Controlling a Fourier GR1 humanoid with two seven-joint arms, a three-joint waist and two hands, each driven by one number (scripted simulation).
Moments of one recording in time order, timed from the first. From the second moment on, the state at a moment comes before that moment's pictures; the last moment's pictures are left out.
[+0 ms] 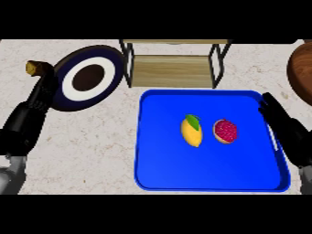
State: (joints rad) left arm -0.16 0.53 -0.22 -1.58 0.31 0.21 -0.04; right arm -0.10 -0.56 0.26 -1.43 -0.49 -0.10 0.00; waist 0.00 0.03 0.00
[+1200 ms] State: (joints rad) left arm -0.06 0.41 -0.17 -1.36 0.41 0.19 0.19; right arm -0.13 -0.77 0.18 -1.56 -0.29 0.03 -0.01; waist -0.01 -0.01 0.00
